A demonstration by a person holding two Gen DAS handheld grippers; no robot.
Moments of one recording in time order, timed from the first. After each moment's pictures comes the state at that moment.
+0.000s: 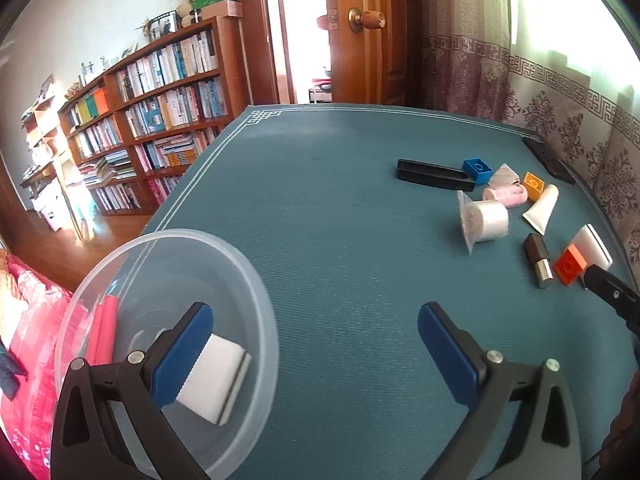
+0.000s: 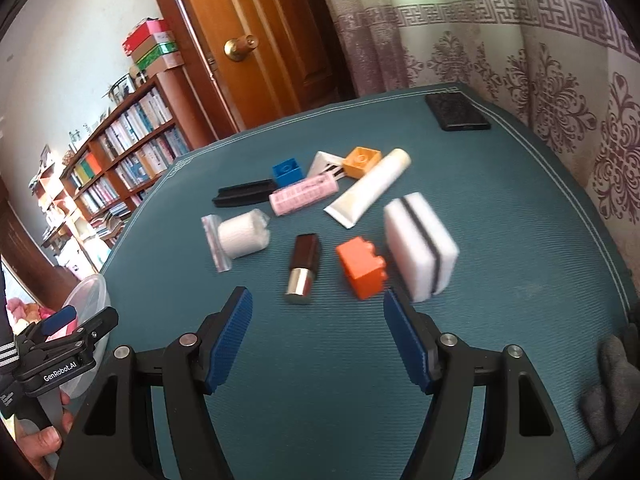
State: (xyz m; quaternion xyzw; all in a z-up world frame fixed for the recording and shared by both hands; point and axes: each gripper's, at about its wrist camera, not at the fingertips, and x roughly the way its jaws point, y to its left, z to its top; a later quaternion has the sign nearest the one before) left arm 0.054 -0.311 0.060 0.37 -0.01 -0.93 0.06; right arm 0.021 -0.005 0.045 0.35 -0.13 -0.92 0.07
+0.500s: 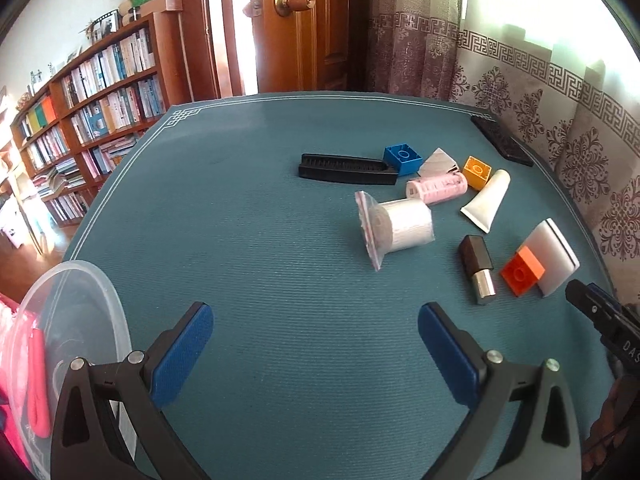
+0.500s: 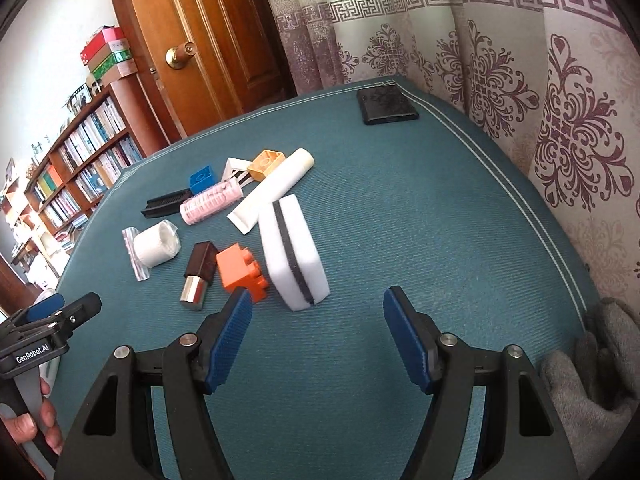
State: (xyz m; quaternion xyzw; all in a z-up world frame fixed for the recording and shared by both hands) left arm 0.009 -0.249 0.055 0.40 -0.01 -0.92 -0.02; right arm 0.014 0.049 0.029 0.36 -0.13 -0.92 0.00
